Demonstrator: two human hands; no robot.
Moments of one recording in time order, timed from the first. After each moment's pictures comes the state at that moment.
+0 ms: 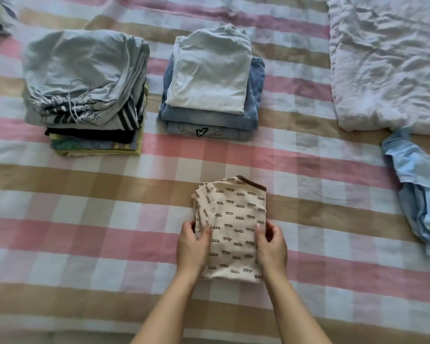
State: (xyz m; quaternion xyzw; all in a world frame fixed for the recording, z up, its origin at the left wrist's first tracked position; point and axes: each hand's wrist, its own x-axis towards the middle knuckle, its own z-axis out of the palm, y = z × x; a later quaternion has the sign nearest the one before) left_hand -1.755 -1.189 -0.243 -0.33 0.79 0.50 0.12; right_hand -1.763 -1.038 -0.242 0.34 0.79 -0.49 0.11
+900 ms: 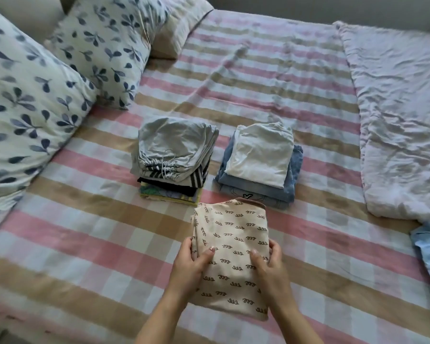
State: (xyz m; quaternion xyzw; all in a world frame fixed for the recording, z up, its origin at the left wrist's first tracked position) left_hand -1.767 -1.285 -0.094 -0.33 0.68 0.66 0.07; right_hand -1.807 -1.122 -0.108 0.12 0.77 -0.60 0.19
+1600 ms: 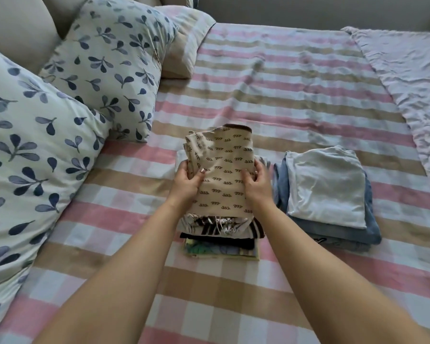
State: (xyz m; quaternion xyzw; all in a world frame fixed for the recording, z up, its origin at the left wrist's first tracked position) left_hand -2.021 -1.540 -0.120 -0.21 0.73 0.65 0.00; right_hand -2.055 -1.385 -0.137 0.09 0.75 -0.65 0.06
